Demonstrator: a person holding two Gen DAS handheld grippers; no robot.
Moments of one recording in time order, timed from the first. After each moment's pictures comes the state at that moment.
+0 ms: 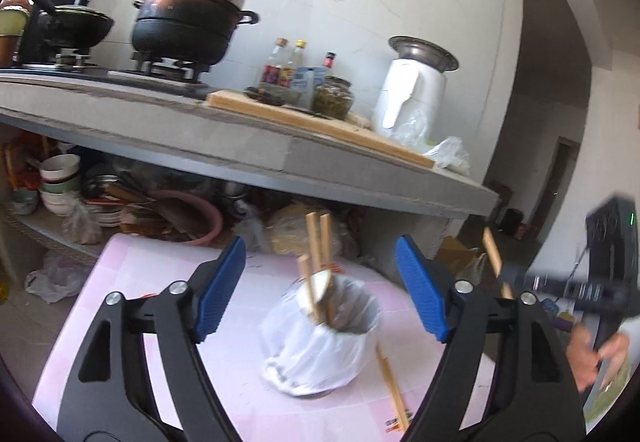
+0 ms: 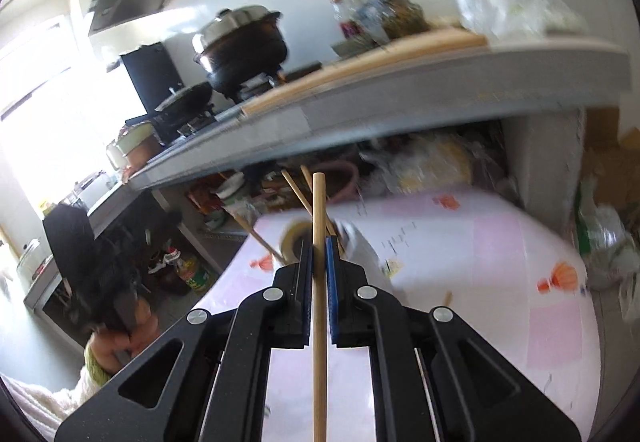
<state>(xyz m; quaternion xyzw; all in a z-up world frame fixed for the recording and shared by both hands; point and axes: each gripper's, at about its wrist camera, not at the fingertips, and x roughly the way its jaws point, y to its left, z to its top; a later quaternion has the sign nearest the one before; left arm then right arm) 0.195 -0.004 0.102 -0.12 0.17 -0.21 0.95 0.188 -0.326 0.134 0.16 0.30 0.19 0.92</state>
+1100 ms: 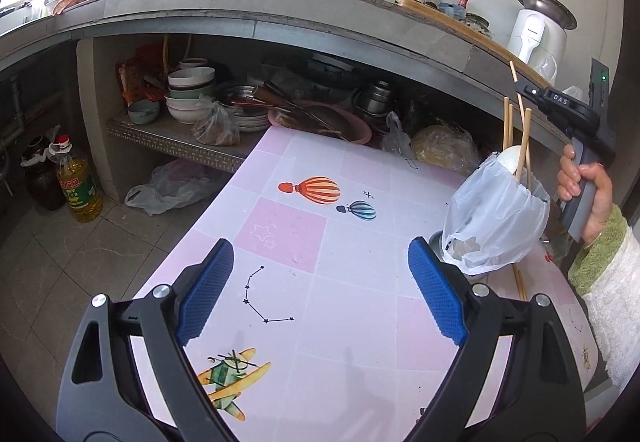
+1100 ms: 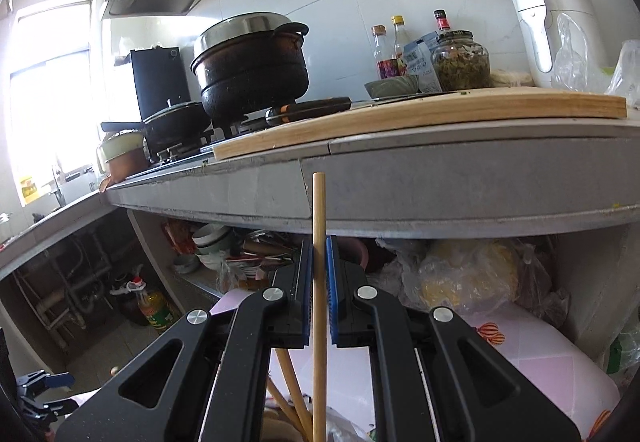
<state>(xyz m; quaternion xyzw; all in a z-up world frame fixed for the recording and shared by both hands) 0.161 0.116 0.000 -0.11 0.30 -0.04 0.95 0.365 -0.257 0.096 0.10 0.20 0.20 0.95</state>
